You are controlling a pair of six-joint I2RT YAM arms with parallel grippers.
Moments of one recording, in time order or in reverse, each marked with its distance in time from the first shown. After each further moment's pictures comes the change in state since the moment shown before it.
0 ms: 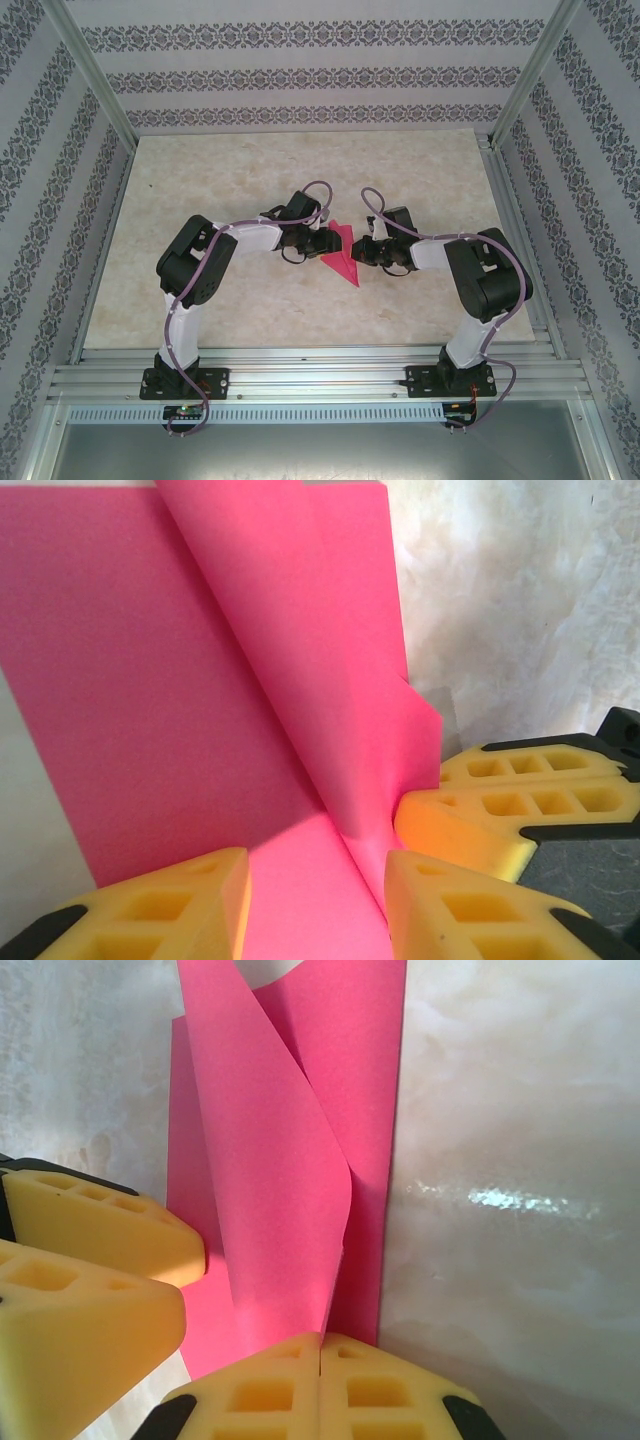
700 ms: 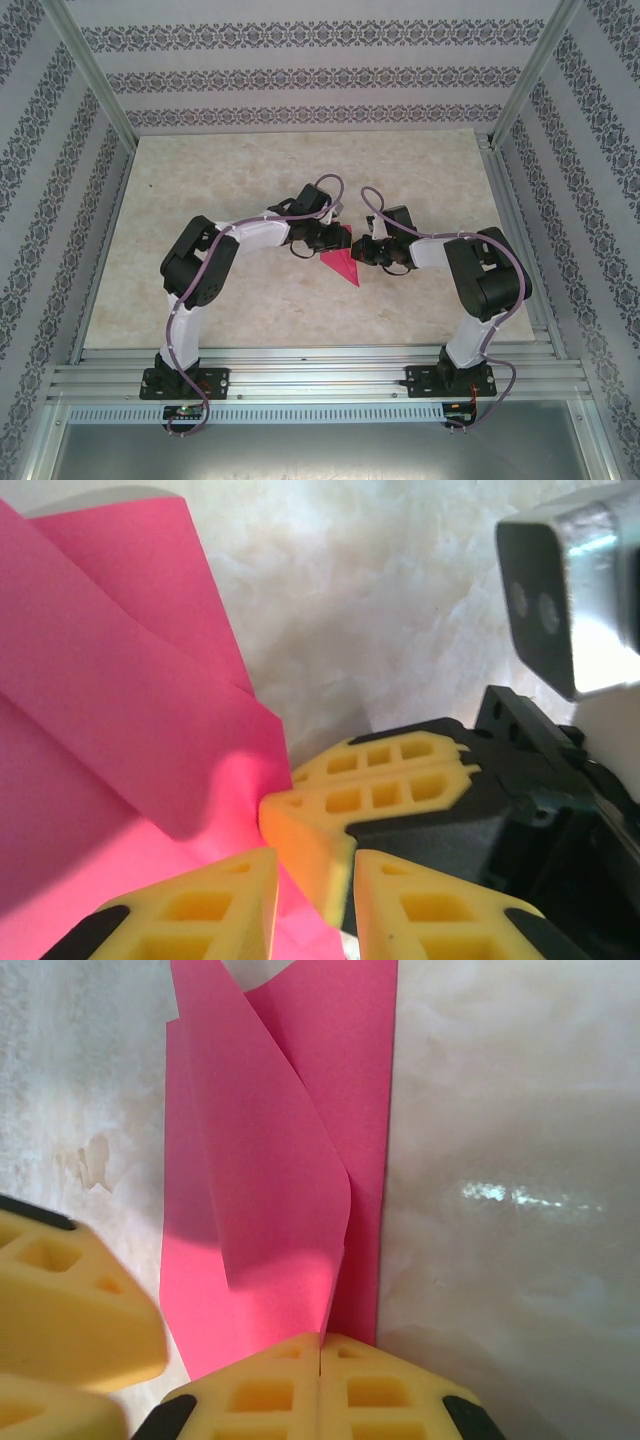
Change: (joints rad) left arm -0.038 0.021 0.115 -0.061 0.043 0.030; right arm 0.000 0.007 0.015 -0.020 -0.003 -0.003
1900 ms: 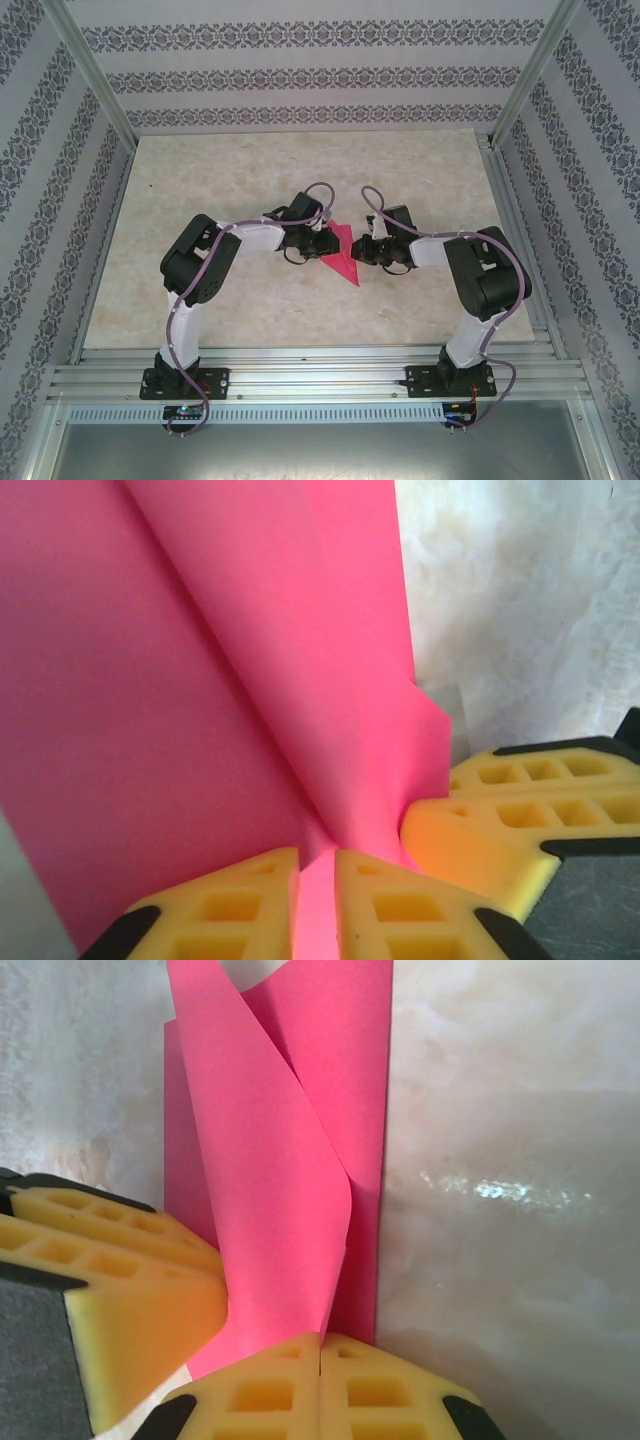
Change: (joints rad) left arm 0.034 -0.001 -0.104 0.074 -0.044 -0.048; right arm 0.000 0.004 0.006 -0.009 -0.008 0.001
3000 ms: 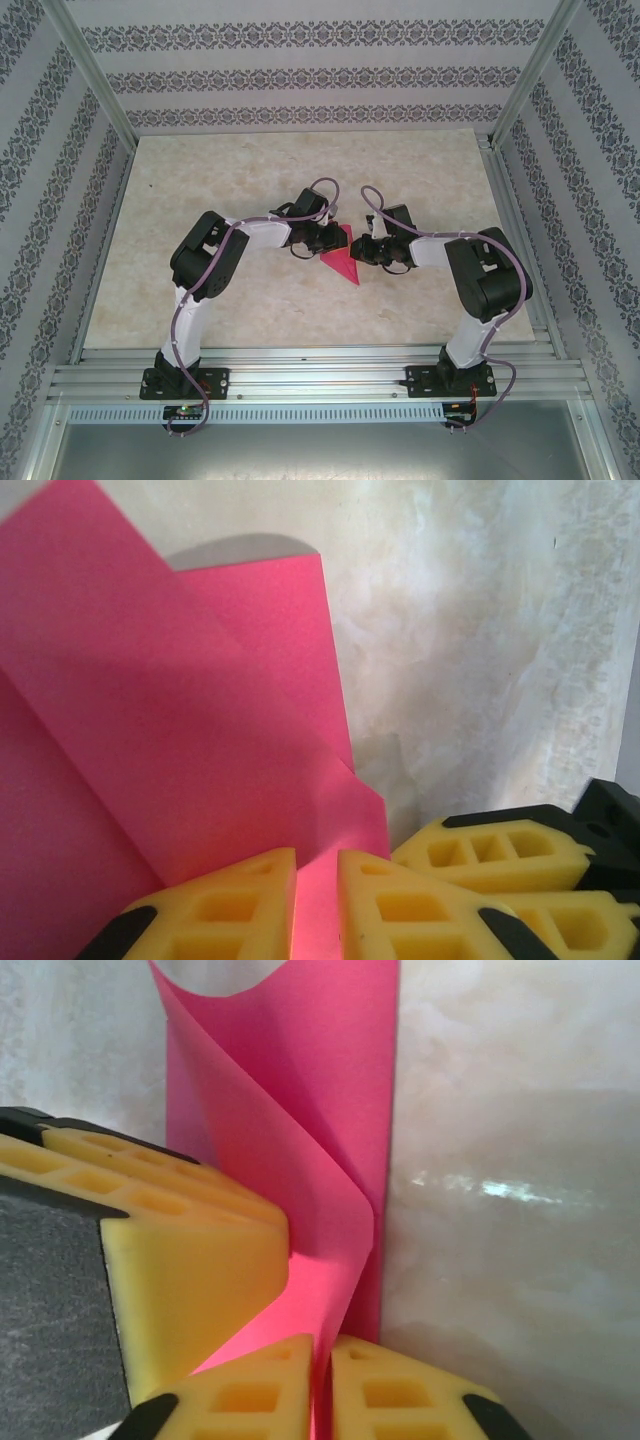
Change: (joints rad) left arm -0.006 0.084 0.087 0.053 0.042 -0.049; right arm 0.000 -0.029 0.010 -0.048 0.025 -0.008
